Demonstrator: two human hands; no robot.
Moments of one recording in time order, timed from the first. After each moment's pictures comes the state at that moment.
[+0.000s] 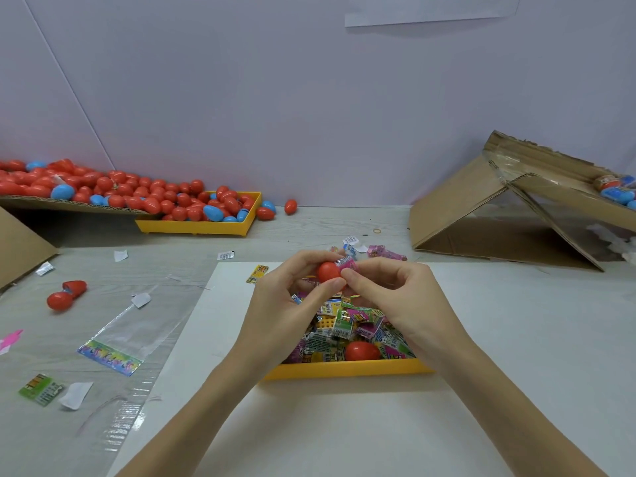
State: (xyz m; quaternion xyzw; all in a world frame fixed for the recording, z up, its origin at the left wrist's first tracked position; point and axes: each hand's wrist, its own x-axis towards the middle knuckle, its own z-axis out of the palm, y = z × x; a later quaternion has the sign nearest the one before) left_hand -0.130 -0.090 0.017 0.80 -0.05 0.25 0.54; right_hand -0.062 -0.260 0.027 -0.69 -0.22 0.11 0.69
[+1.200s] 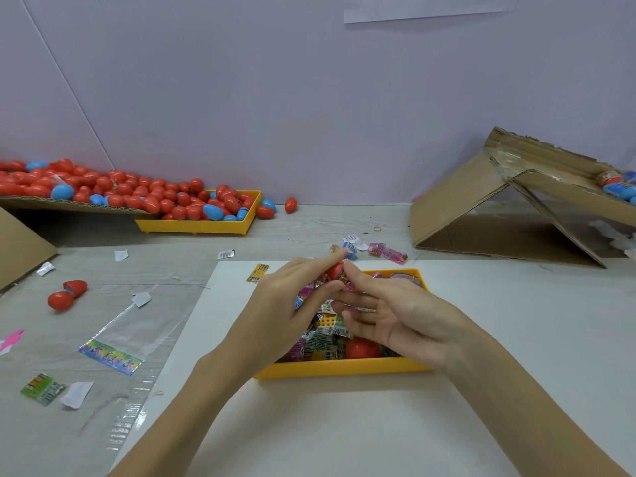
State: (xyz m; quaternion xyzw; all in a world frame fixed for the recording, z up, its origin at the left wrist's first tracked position) left_hand -0.127 -0.076 0.014 0.89 -0.16 0.29 0.32; right_hand -0.062 -0.258 0.036 -0.48 -0.07 0.43 0.76
